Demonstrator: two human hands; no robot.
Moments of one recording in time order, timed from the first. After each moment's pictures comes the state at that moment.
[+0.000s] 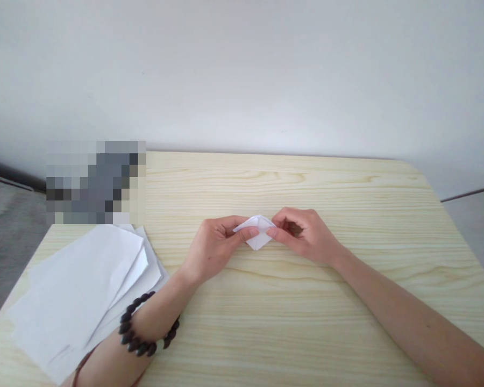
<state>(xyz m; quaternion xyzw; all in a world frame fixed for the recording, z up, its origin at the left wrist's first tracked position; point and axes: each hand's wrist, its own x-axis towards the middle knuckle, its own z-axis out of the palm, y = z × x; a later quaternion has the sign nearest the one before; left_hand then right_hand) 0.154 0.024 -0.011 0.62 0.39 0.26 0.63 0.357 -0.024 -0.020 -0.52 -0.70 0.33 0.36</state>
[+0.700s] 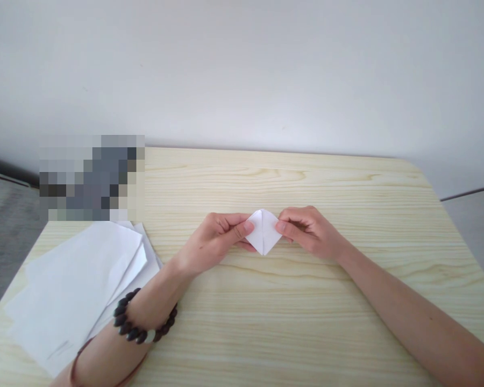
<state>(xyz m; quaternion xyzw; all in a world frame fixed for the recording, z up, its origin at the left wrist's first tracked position) 0.152 0.031 0.003 0.55 0.31 0.18 0.75 0.365 -0.022 -0.013 -0.48 -0.70 0.42 0.34</state>
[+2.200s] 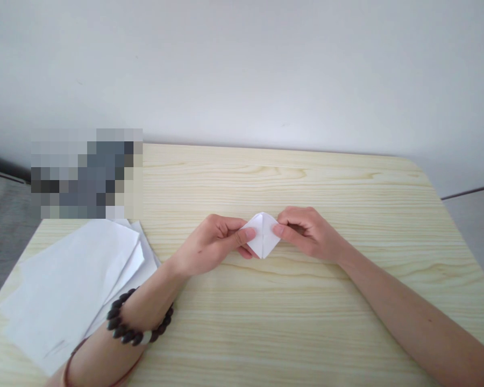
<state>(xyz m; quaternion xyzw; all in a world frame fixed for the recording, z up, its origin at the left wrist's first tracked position) 0.147 0.033 0.007 0.63 0.32 0.13 0.69 0.364 -0.023 -0.012 -0.47 -0.74 0.36 0.32</state>
